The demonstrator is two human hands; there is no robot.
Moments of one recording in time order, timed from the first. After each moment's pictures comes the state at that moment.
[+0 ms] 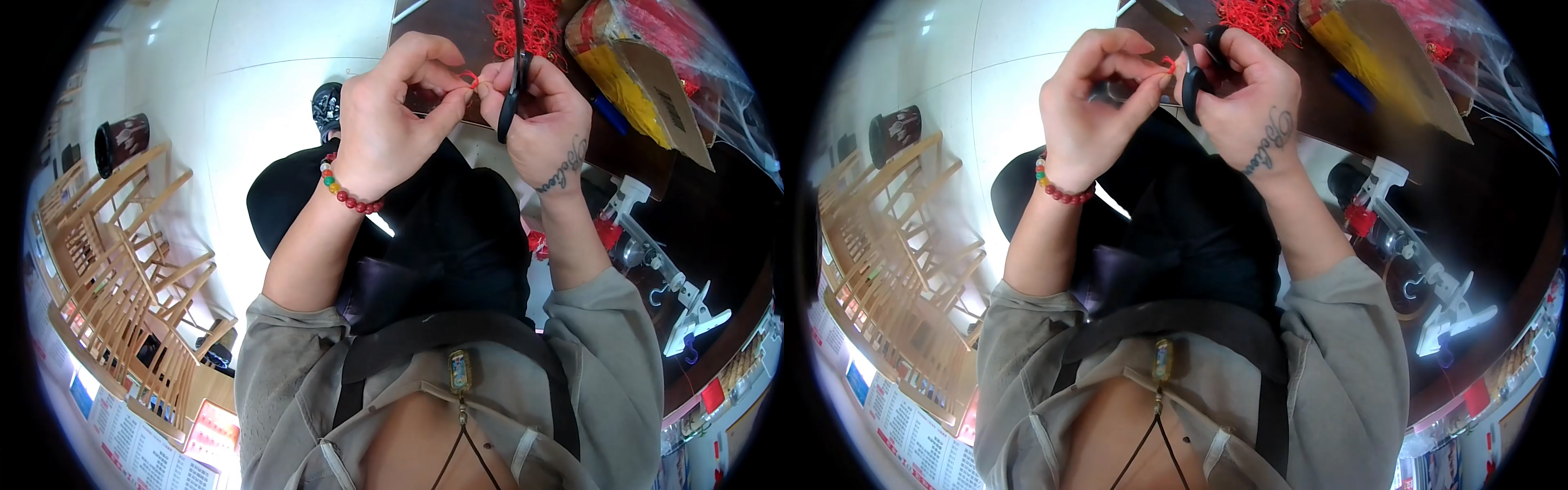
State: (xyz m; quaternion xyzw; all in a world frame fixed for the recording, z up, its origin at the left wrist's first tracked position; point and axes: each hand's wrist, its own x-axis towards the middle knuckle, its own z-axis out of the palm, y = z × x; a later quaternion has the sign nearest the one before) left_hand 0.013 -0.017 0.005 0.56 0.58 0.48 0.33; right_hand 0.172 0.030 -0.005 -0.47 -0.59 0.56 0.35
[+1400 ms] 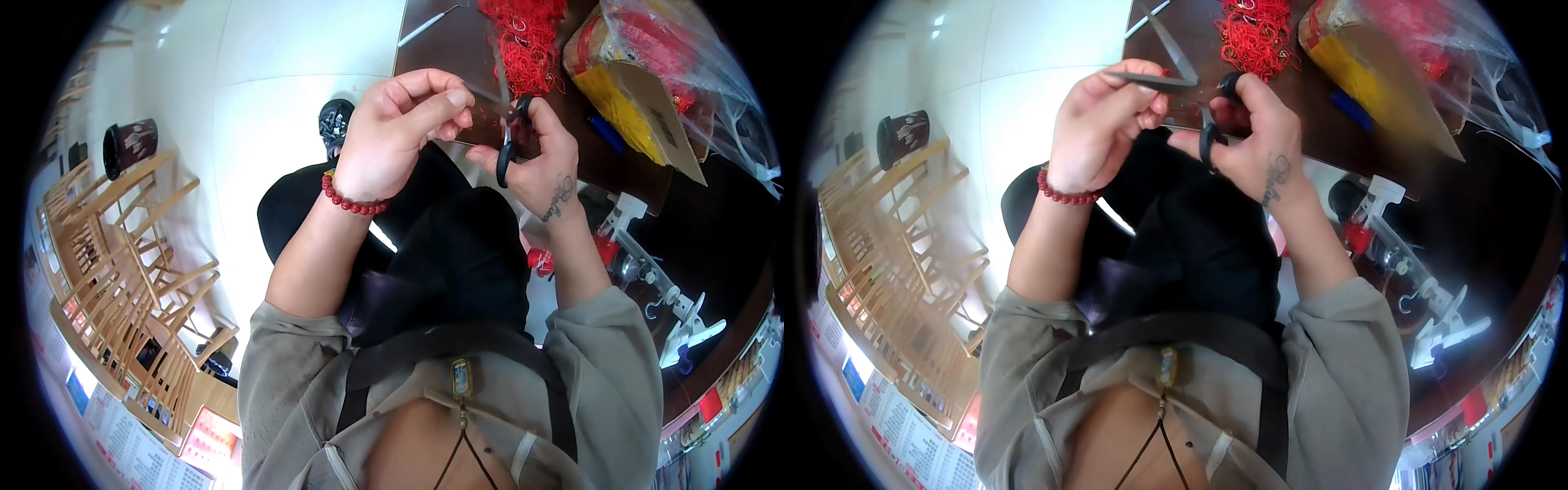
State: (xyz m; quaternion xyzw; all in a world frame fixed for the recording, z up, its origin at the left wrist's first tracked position) left_hand 0.005 -0.010 0.002 0.24 0.40 0.54 0.70; right_hand 0.192 0.029 -0.004 -0.48 -0.70 0.45 0.27
